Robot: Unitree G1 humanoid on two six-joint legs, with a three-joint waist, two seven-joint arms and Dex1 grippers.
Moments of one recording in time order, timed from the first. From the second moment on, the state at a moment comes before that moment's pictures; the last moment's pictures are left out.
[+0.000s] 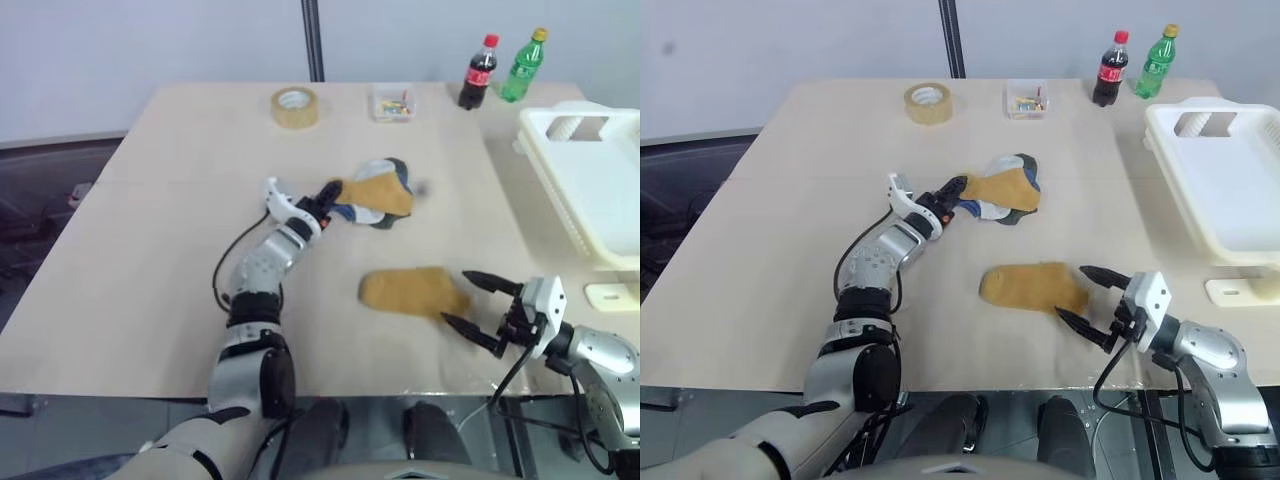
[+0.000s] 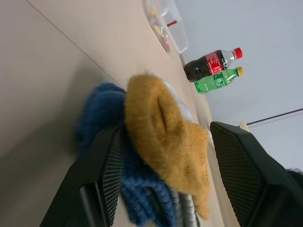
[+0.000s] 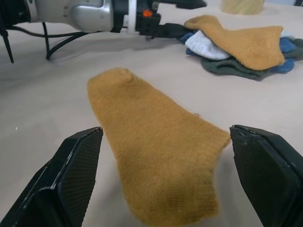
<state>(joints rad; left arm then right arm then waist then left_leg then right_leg) -0.78 0.00 0.42 0.56 -0.77 0.58 -0.26 0.13 -0.56 -0.11 -0.21 0.43 0.03 1.00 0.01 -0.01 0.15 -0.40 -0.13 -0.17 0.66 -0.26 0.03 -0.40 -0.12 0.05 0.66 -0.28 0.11</state>
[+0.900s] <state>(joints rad) -0.38 -0.03 0.41 -0.06 -1.18 1.08 0.03 0.07 -0.59 -0.10 -0.17 0.41 0.08 0.97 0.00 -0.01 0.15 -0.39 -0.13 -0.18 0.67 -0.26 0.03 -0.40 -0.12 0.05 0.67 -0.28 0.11</state>
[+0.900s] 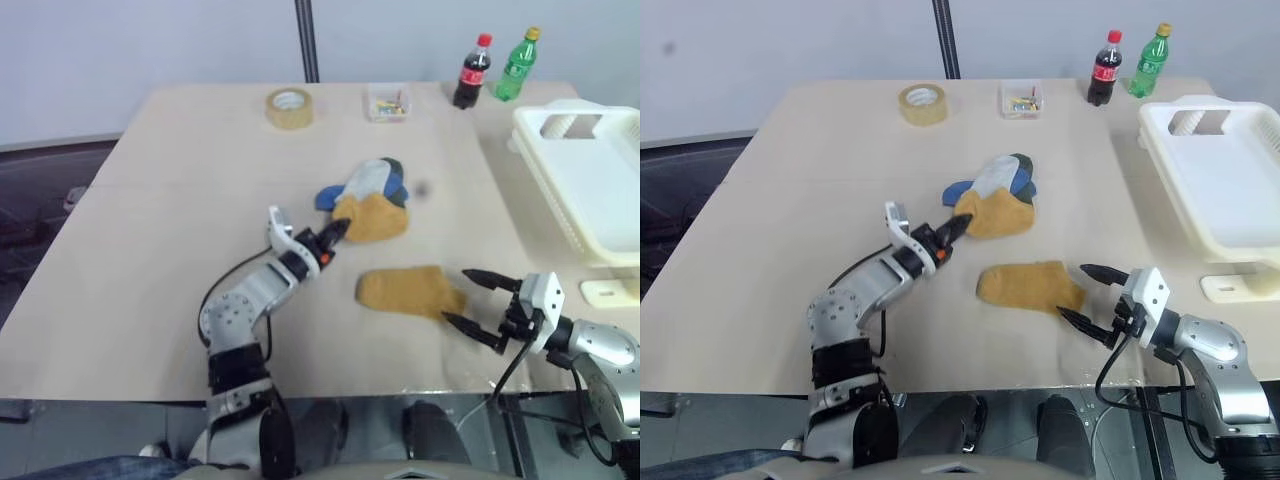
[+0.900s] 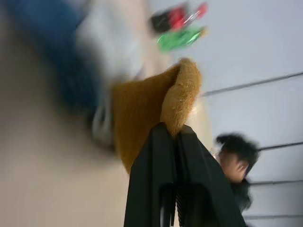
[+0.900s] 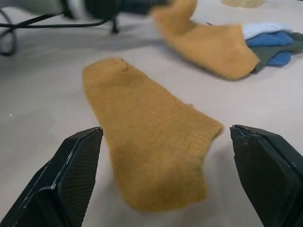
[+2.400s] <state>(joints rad) -0.25 0.12 0.16 -0.38 -1.03 0.96 -0.13 -0.27 -0.47 -0.20 -0.36 0.70 0.91 0.69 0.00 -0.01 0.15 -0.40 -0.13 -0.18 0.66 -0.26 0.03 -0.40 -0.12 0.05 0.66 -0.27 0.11</state>
